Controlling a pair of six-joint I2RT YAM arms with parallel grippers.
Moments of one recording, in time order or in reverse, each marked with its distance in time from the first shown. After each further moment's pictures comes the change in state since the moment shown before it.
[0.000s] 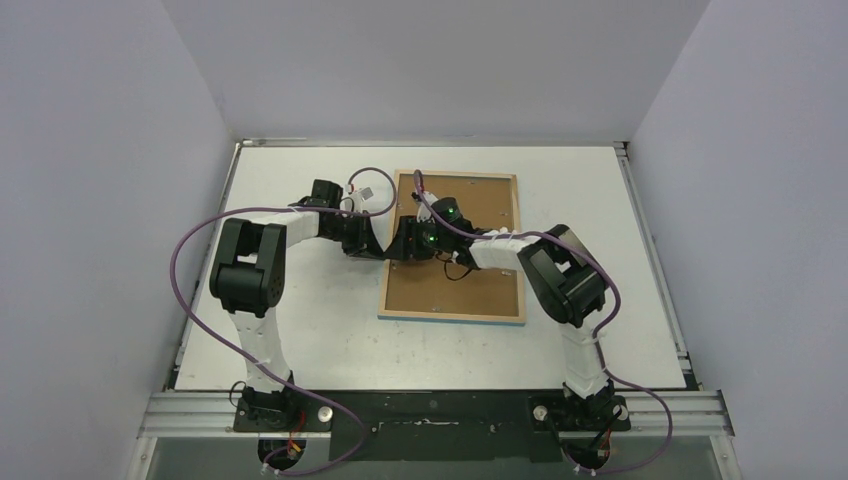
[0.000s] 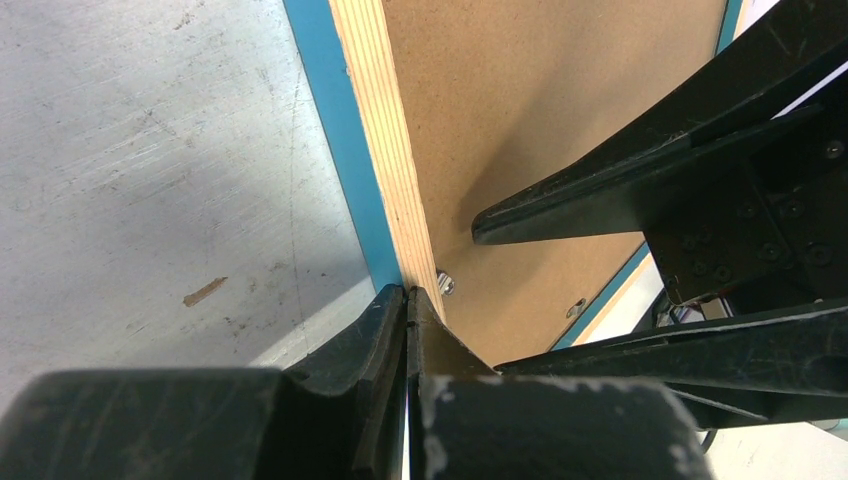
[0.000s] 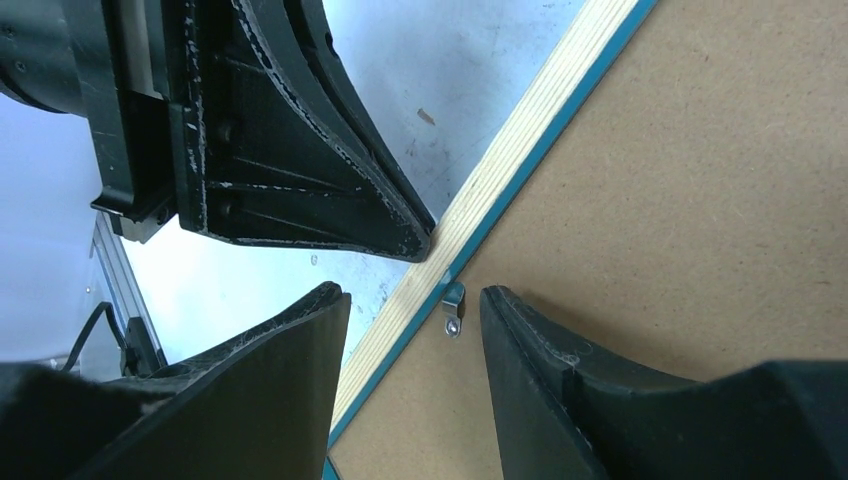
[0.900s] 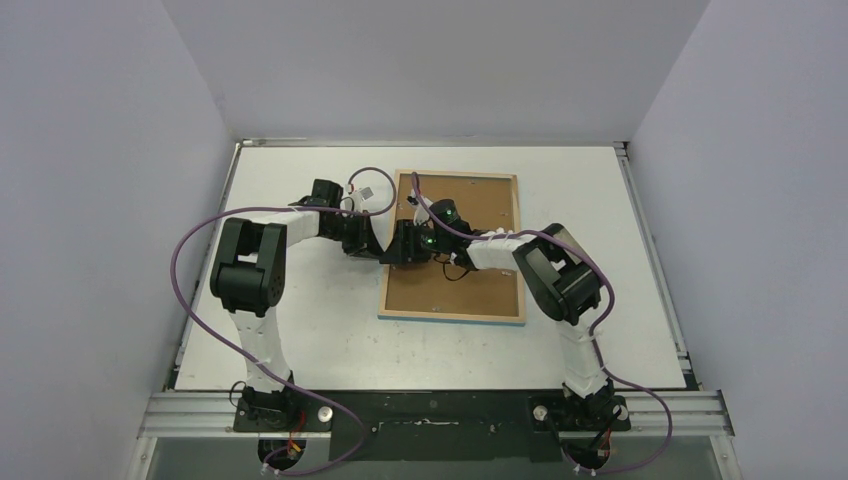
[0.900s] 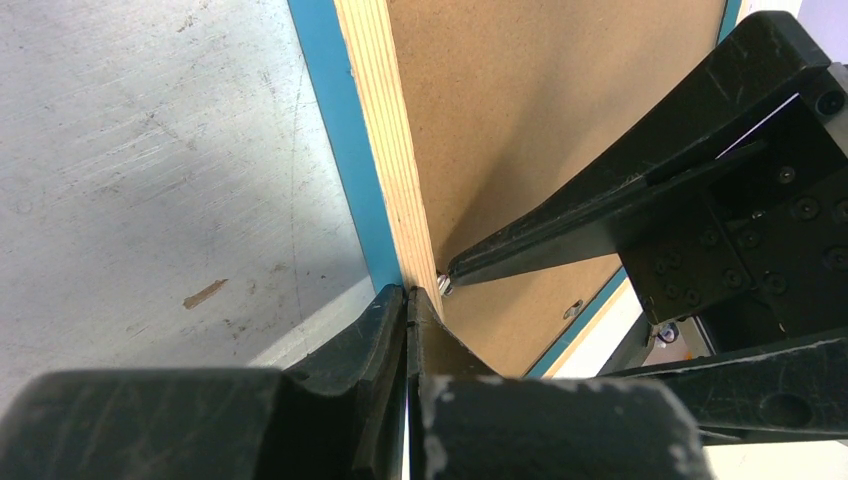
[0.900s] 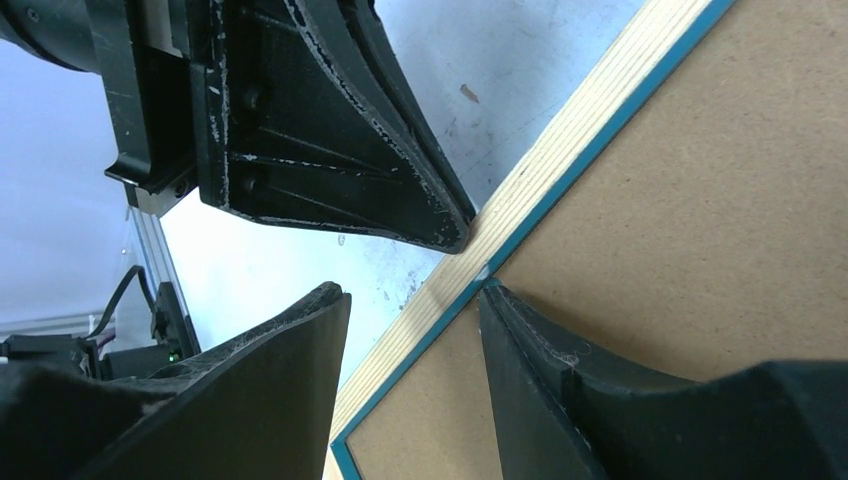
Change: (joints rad) left arm 0.000 0.005 0.008 -0.003 0.000 -0.012; right arm 0.003 0.033 0.014 0.026 -0.087 0.016
